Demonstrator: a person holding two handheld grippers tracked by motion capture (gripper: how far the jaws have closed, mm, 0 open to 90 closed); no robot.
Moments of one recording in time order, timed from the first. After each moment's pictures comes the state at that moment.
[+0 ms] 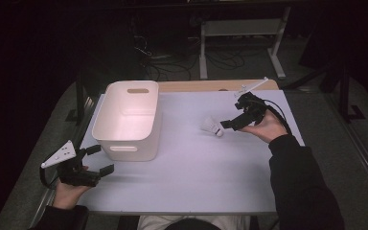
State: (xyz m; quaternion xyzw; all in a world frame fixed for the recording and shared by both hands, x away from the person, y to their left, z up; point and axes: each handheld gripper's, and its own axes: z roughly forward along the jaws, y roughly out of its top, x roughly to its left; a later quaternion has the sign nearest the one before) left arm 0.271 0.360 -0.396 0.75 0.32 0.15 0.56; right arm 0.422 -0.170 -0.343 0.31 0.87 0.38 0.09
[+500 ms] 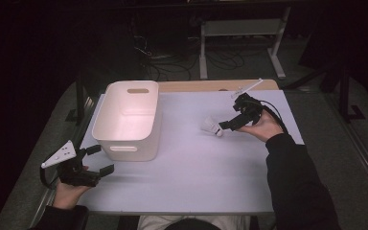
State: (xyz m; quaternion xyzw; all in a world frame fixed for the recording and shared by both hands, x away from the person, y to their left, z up) left arm 0.271 0.359 -0.396 0.75 0.32 0.15 0.56; right arm 0.436 -0.167 -0.359 0.32 0.87 0.36 0.08
